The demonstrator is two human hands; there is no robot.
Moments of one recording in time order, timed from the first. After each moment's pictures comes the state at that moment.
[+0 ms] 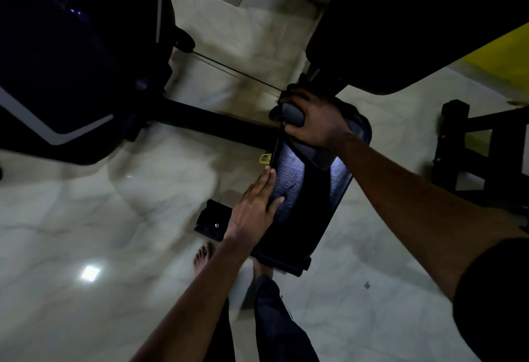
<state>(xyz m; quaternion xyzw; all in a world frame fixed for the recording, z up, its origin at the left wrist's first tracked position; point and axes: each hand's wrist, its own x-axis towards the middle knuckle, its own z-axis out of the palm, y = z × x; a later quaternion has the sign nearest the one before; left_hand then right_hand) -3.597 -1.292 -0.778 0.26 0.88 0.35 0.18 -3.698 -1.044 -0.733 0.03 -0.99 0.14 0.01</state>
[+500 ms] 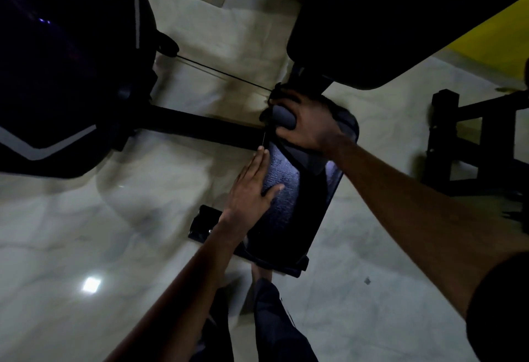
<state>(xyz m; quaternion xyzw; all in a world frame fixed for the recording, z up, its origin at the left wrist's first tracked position) -3.630 -1.258 -0.788 0.30 0.87 0.34 0.17 -3.683 -1.034 -0.732 -0.01 -0.99 0.12 0.00</state>
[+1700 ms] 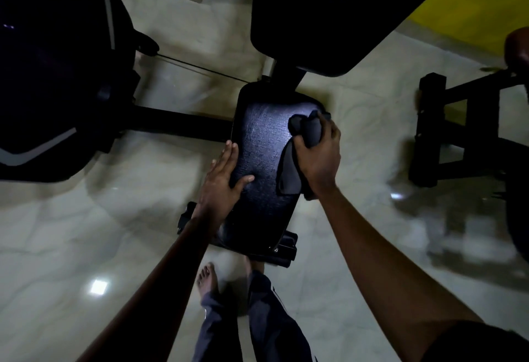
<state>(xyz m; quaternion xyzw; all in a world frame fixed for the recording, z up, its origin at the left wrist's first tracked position) -3.624 -1.256 -0.791 0.26 0.87 0.39 0.17 -3.564 -1.042 -0.752 -0.45 -0.82 0.32 0.15</state>
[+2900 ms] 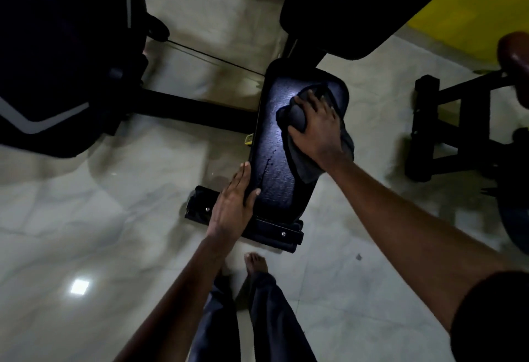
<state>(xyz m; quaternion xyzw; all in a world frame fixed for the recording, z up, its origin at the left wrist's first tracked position) -3.548 -1.339 -0.798 0.24 0.86 0.41 0.21 -3.579 -1.085 -0.742 -0.24 -0.97 0.08 0.00</state>
